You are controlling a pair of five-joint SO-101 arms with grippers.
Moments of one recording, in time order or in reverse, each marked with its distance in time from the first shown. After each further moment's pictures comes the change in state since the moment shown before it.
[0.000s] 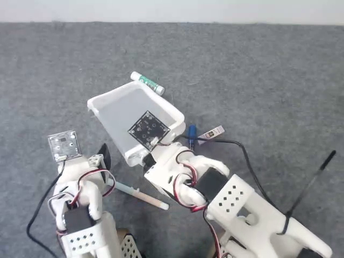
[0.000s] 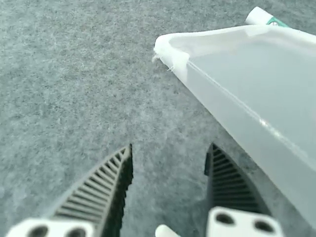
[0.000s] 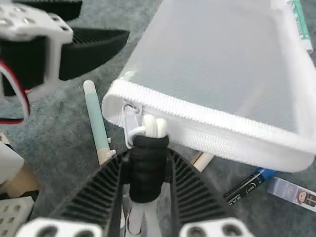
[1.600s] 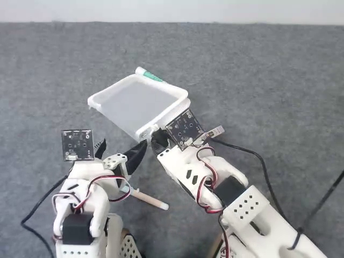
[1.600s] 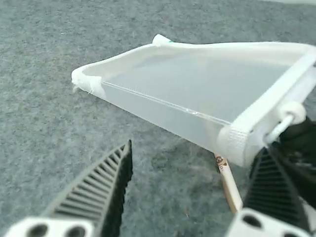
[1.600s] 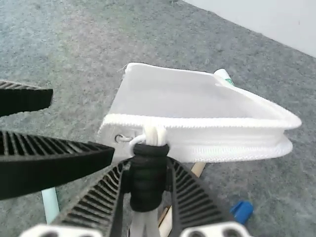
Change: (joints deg) left arm 18.8 -0.1 -15.1 8.4 6.0; right arm 9.5 -11.5 17.0 -25.8 0.3
